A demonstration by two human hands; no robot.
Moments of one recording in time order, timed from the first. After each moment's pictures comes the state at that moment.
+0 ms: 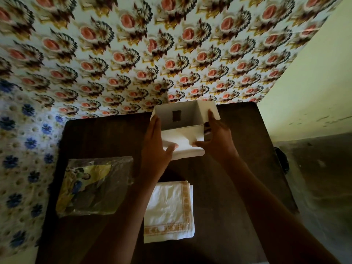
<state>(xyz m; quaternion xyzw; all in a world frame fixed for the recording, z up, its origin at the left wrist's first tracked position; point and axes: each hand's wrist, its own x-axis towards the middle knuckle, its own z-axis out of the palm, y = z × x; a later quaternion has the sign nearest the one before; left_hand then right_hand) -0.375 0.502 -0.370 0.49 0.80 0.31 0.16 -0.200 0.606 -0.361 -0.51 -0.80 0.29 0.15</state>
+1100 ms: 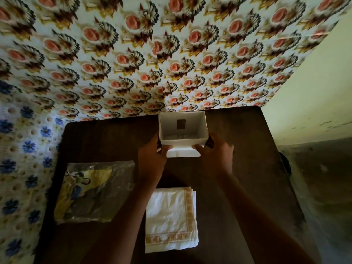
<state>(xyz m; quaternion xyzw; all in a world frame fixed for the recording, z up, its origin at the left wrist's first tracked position) -0.392 0.499 -0.386 0.42 0.79 0.39 0.21 -0.215 0.578 -0.381 -0.56 -0.69 0.37 0.27</state>
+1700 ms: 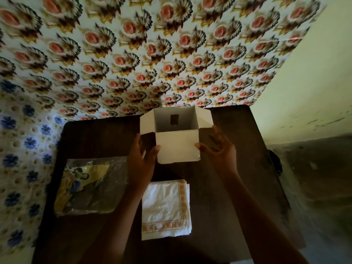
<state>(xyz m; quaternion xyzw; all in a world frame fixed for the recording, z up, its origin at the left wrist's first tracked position) -0.381 0.454 -0.370 0.29 0.76 0.51 0.28 -0.170 0.557 -0.372 -0.54 -0.59 0.49 0.35</state>
